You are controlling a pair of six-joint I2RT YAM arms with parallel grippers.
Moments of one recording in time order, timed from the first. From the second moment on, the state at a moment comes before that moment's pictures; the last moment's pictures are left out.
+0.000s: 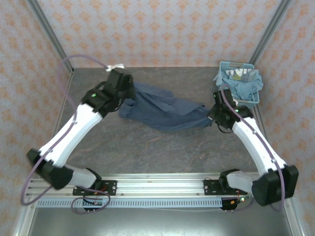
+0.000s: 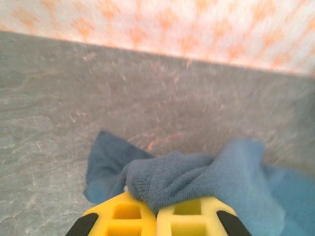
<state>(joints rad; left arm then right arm) -0.51 1.33 1.51 -0.83 -0.42 -0.55 0.24 1.14 1.08 -0.94 0.19 0.78</state>
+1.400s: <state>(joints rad) -0.26 1.50 1.12 -1.11 -0.13 -0.83 0.26 1.50 1.25 -0.83 -0.04 0.76</state>
